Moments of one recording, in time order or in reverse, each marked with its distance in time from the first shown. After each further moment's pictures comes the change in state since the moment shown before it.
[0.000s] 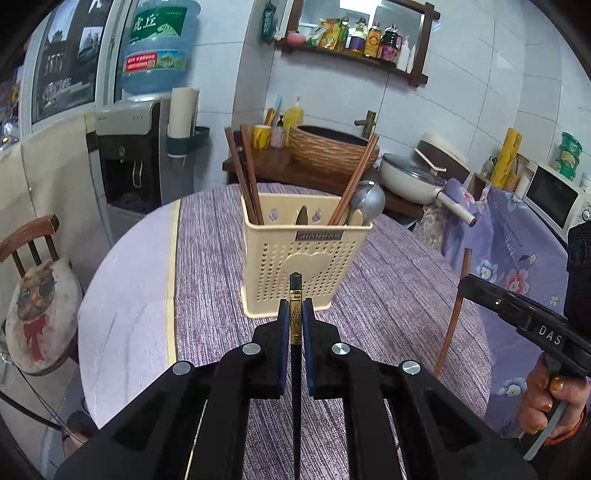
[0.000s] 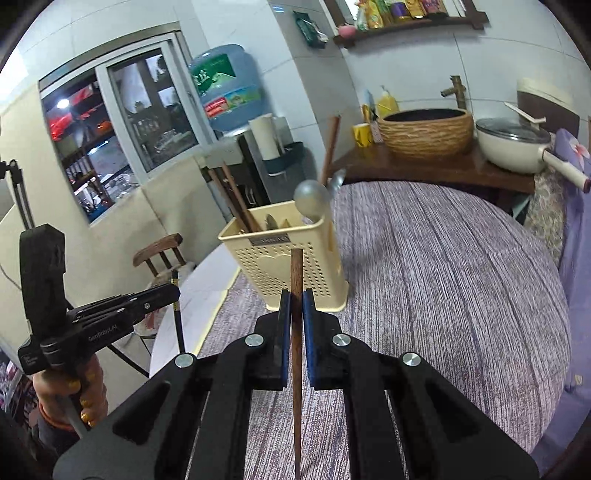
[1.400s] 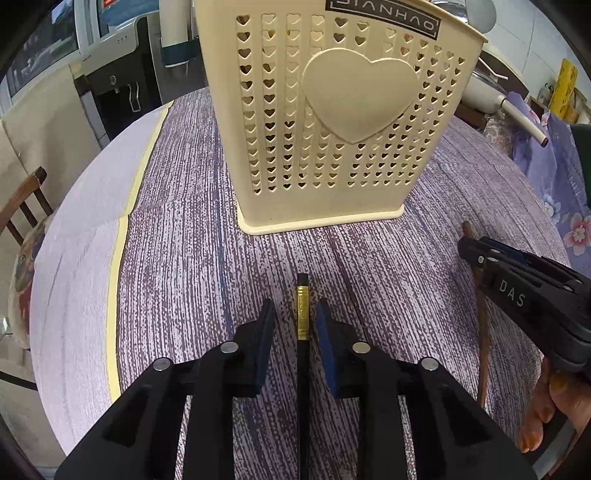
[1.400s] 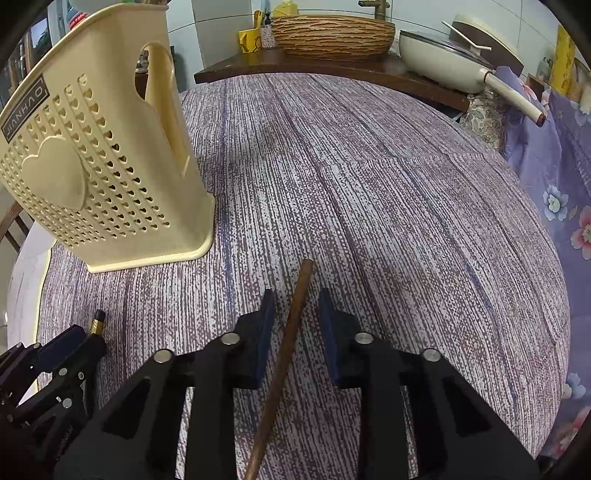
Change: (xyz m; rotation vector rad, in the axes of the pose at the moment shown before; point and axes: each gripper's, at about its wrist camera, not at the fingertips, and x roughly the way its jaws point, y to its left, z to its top) left arm 0.148 0.006 -0.061 0.032 0.345 0.176; right arm 0.176 -0.062 -0.053 0.116 0.318 -0.522
